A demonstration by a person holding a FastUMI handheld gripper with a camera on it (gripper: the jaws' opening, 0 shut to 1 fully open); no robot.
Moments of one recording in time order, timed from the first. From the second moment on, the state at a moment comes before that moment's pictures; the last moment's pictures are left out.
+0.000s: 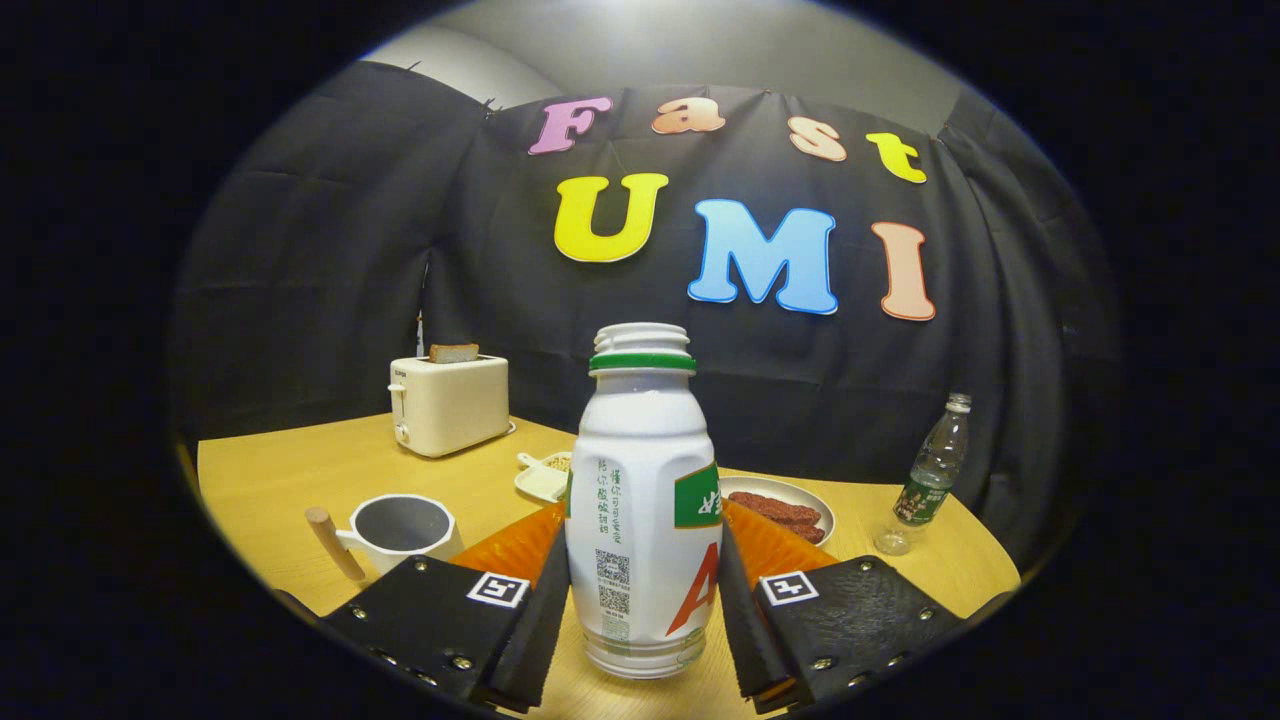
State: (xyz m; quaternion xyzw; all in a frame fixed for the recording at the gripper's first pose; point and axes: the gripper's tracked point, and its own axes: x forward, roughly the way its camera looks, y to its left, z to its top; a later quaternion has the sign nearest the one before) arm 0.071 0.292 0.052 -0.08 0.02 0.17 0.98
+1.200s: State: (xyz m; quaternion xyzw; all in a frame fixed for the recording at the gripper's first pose) arm 0.141 0.299 0.008 -0.03 0.01 0.15 0.99
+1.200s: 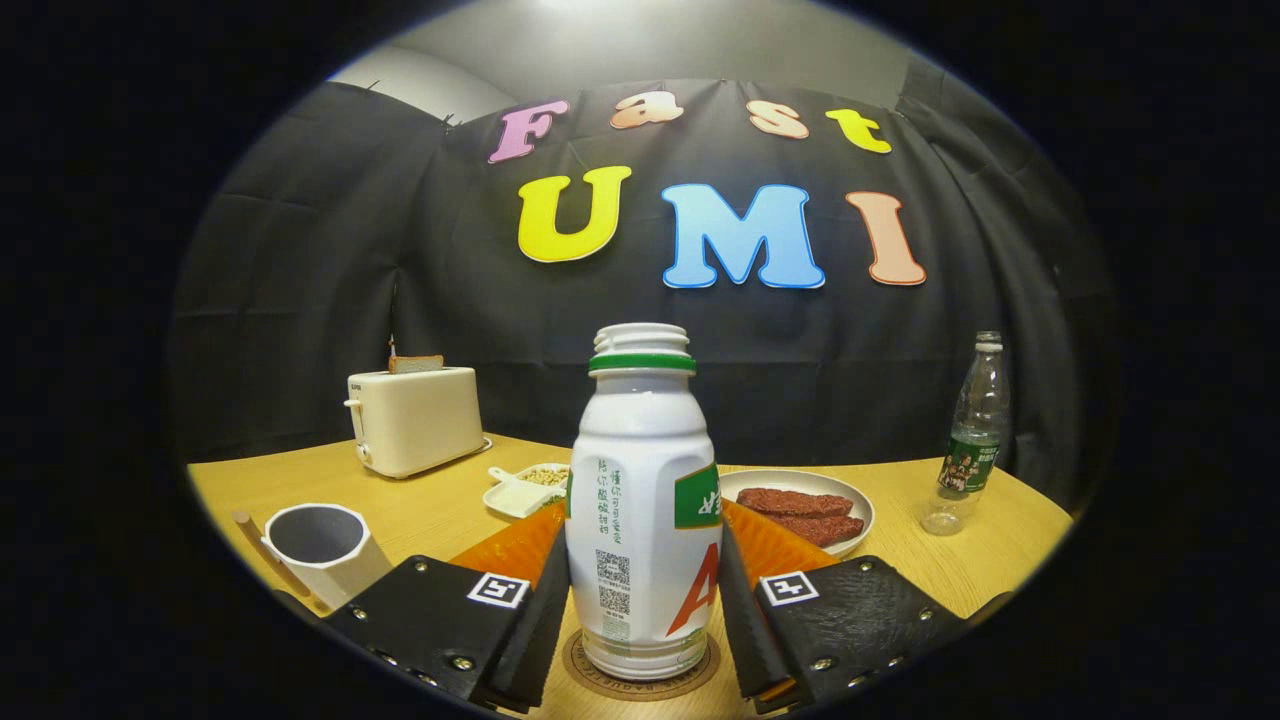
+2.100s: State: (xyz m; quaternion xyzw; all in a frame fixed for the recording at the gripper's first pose) arm 0.126 0.294 -0.003 -0.05 0.02 0.15 0.99
